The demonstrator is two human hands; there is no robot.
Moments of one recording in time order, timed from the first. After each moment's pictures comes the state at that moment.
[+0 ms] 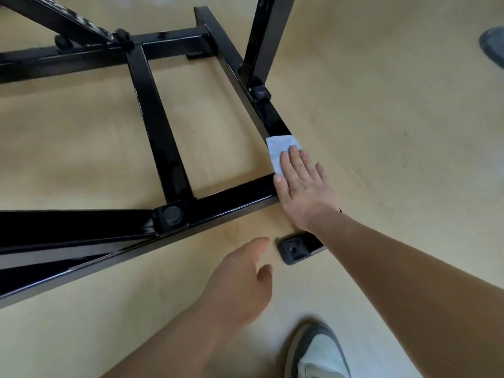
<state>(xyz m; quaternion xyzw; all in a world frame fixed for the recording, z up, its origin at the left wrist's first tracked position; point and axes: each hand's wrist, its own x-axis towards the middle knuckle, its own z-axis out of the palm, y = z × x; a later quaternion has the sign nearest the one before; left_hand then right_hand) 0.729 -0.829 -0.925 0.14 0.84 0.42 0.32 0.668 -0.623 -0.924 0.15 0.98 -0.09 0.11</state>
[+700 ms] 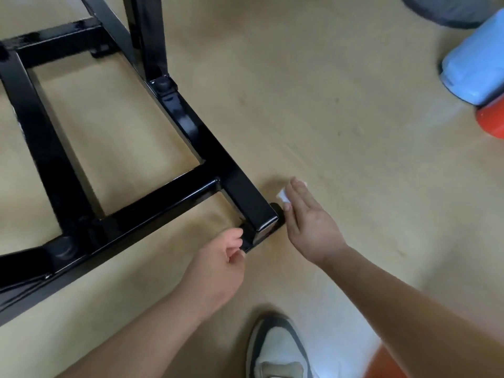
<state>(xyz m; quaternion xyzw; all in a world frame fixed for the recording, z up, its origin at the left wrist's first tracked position) 0.737 -0.737 -0.944 0.13 0.83 0.42 0.35 0.810 -0.525 -0.970 0.23 0.94 -0.26 -0.01</state>
